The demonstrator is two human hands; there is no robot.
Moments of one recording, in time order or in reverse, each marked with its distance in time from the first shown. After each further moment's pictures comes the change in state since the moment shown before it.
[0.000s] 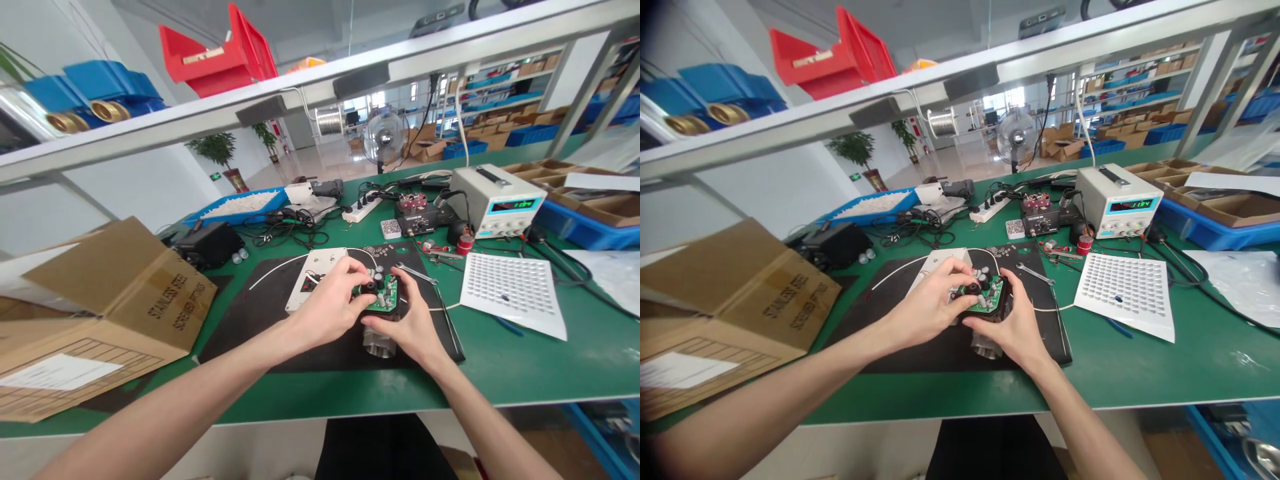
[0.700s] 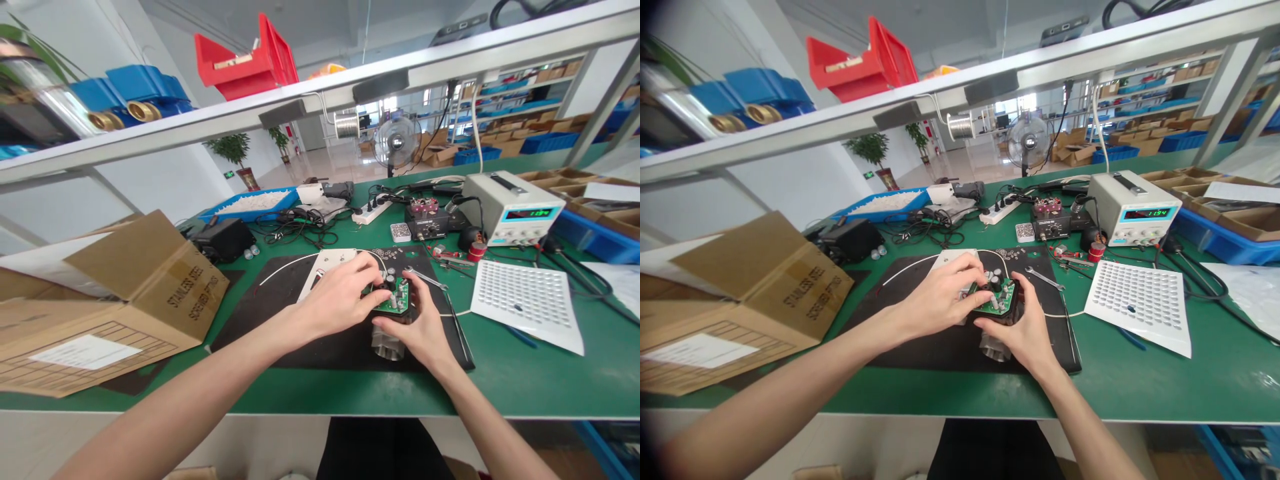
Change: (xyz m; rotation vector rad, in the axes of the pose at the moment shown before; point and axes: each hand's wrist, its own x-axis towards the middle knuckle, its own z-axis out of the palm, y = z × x) left_hand 0.000 -0.011 -0.008 0.188 0.073 0.204; right_hand -0.001 -0.005 0.002 0.039 0.003 0.022
